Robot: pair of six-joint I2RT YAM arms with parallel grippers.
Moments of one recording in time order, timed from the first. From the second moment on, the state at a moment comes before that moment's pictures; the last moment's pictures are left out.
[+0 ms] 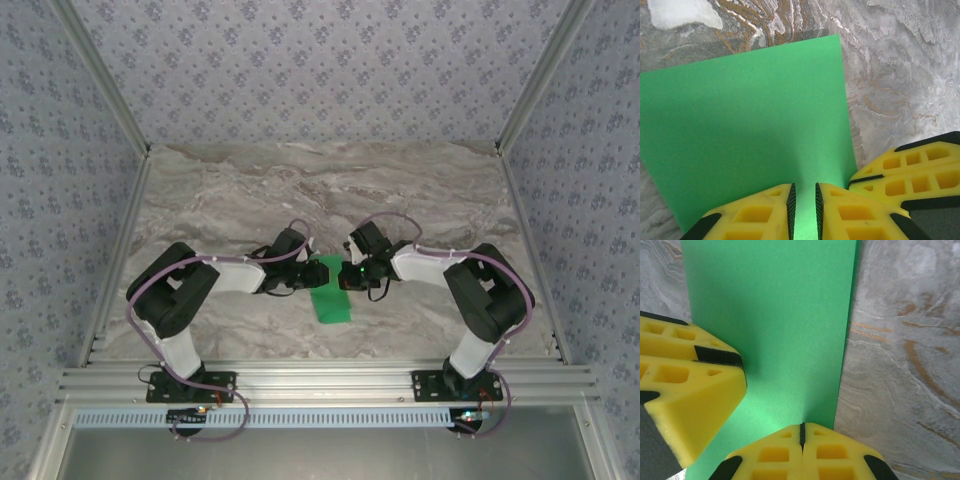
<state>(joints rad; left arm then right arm) -0.74 1.77 0.78 0.16 0.35 -0.76 0.62 1.69 0.85 -0.28 -0.36 0.52</state>
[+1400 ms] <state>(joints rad) -0.74 1.62 0.72 0.12 0.33 -0.76 0.54 1.87 1.00 -0.21 -0.47 0.51</state>
